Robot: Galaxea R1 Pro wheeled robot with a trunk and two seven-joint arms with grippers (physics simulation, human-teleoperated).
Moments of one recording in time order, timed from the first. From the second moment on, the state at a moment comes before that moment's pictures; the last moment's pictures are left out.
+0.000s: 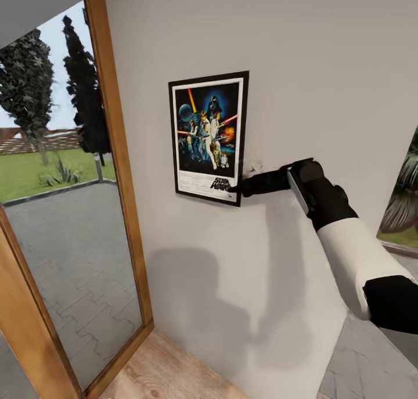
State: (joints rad) left arm 0.35 -0.17 0.29 -0.86 0.11 -0.14 -0.10; right arm -1.28 -0.08 0.23 -0.89 0.04 0.88 0.97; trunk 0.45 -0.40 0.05
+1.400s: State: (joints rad) left arm 0.35 -0.17 0.29 -0.87 0.12 -0.14 -0.10; right arm -1.28 0.03 -0.03 -0.93 0.38 0.99 0.92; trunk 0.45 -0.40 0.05
